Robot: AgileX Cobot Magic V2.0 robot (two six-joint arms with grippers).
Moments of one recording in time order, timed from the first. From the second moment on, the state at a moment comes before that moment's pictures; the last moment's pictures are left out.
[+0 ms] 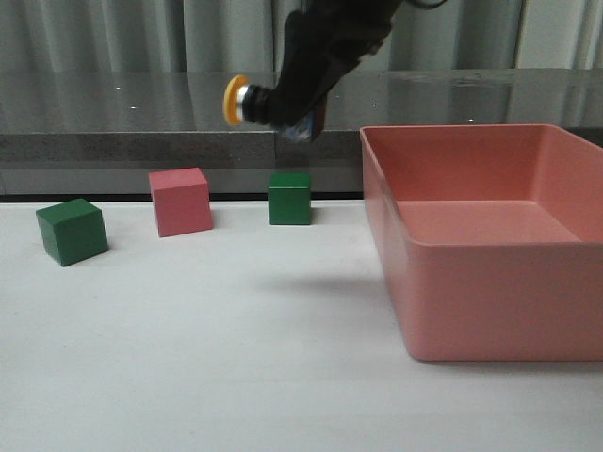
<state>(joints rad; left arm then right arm) -0.07 0.00 0.00 0.05 0.08 -0.01 0.52 1.83 -1.60 0.35 0.85 -0.91</state>
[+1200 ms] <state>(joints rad) -0.07 0.00 0.00 0.05 0.08 -0.01 0.65 2.15 -1.60 0.34 0.71 -1.12</state>
